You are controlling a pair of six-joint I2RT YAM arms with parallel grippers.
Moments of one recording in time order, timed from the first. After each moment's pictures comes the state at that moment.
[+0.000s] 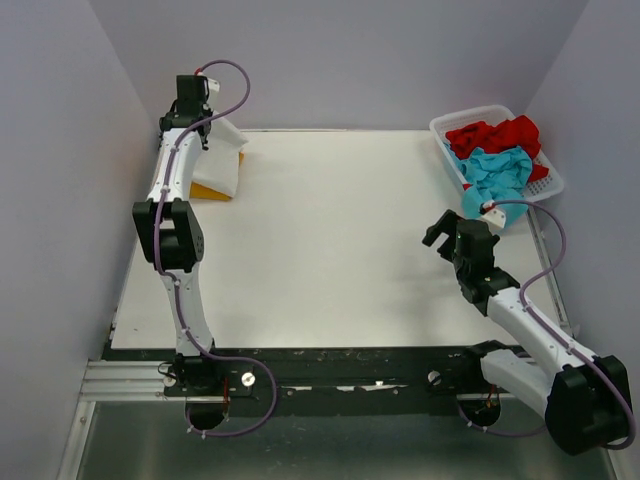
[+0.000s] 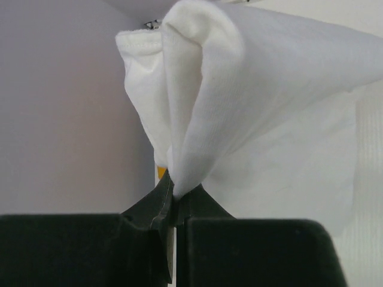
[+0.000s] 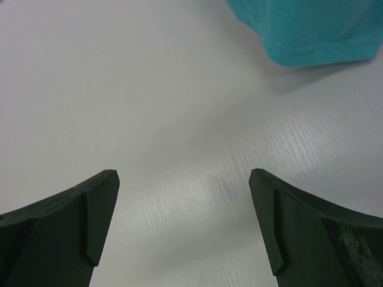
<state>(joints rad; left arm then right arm) 0.02 2.16 2.18 -0.65 -0.30 0.36 0.26 0.98 0.48 0.00 0.38 0.58</state>
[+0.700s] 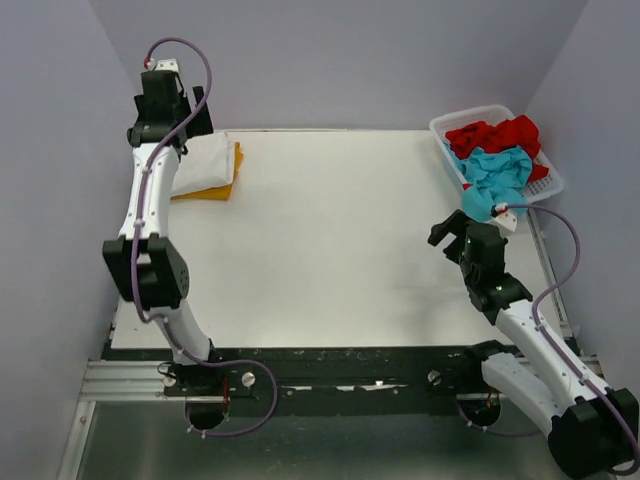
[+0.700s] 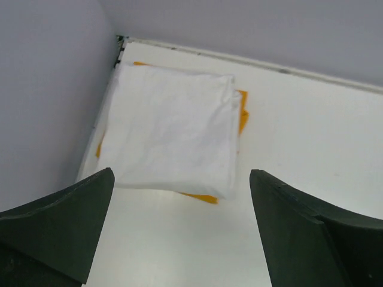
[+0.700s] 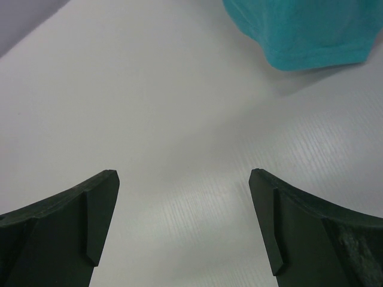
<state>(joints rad) 0.08 1.94 2.01 -0.60 -0.16 -0.04 0.26 0.85 0.51 -0.12 0.39 0.62</state>
